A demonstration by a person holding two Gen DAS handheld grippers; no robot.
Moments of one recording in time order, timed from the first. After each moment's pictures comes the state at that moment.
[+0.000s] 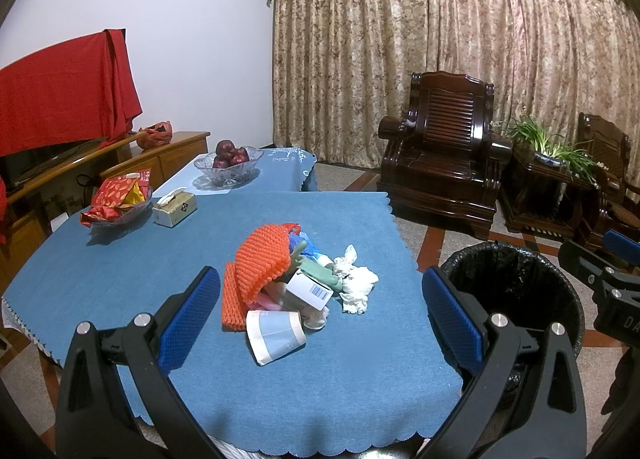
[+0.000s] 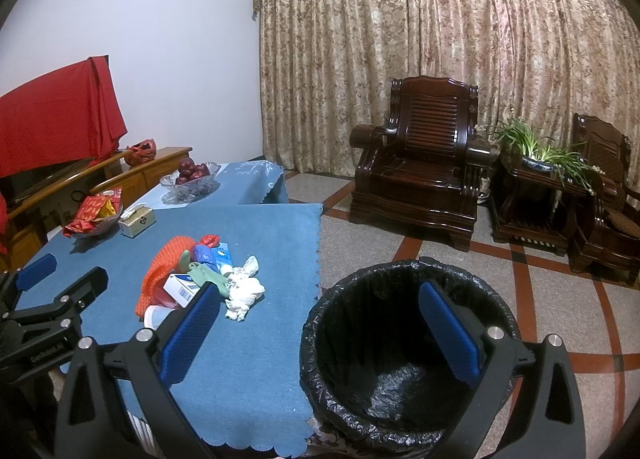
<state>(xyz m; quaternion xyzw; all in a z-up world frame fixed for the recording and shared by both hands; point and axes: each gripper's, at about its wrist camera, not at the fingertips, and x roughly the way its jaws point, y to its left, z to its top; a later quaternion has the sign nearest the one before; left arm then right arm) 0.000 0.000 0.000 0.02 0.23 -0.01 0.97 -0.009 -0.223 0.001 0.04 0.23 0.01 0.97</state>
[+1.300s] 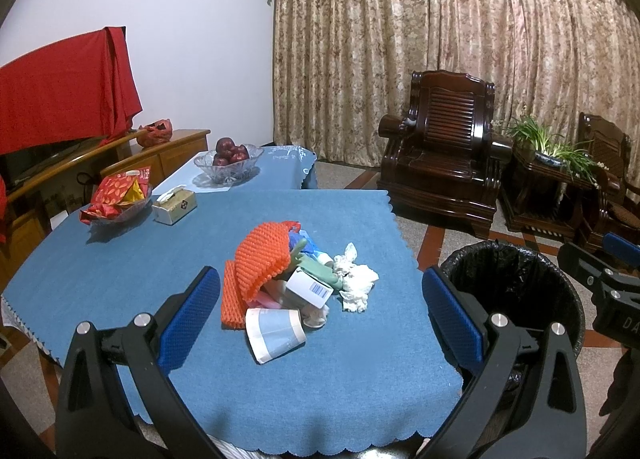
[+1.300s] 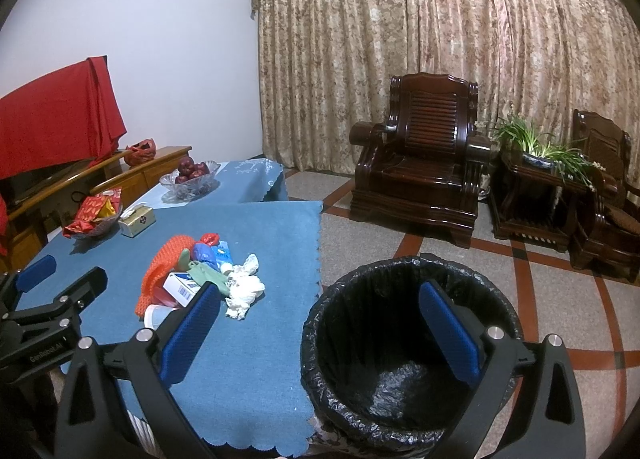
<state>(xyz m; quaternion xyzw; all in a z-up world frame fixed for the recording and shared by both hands) 0.000 0.000 0.000 0.02 0.23 0.00 0.97 -0.009 -0.224 0.000 0.04 0.23 0.01 0.97</state>
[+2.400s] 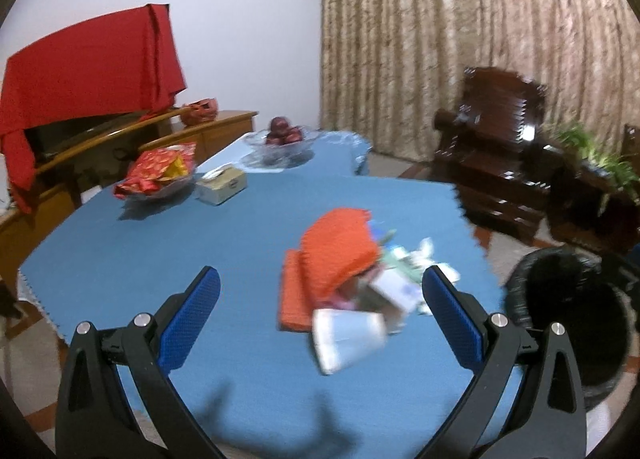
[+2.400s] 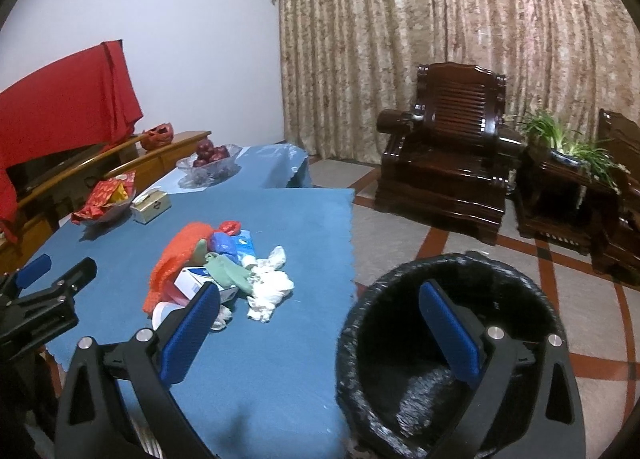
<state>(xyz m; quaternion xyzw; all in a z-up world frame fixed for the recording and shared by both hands) 0.038 0.075 -0.036 0.00 0.25 0.08 0.96 0.044 -0.185 -0.025 0.03 0.26 0.06 0.96</state>
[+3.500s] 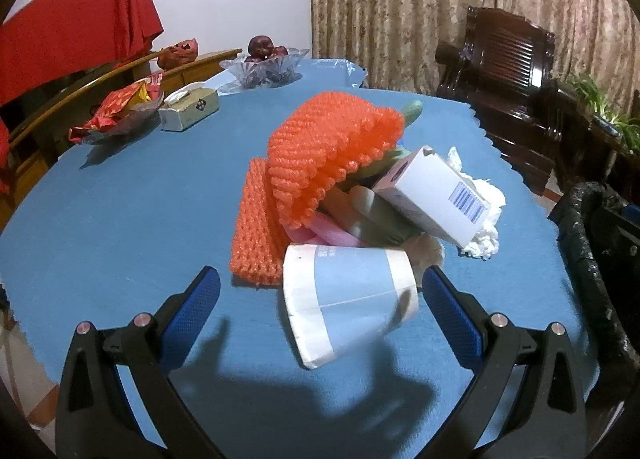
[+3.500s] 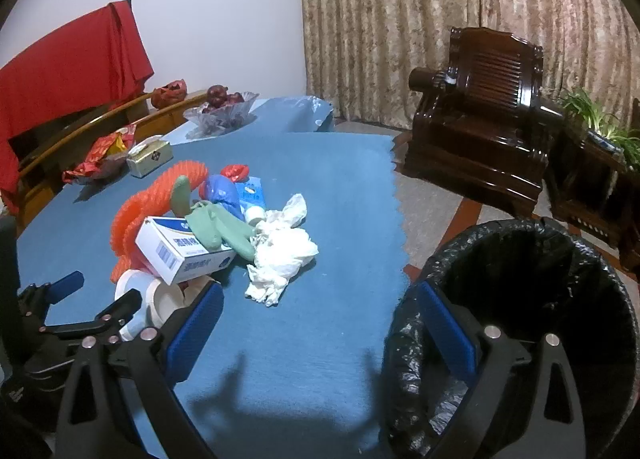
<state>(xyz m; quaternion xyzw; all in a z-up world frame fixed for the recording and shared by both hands) 0.119 0.077 -0.147 0.00 0.35 0.06 0.93 0.119 -0.160 -0.111 0.02 0.32 0.10 0.94</state>
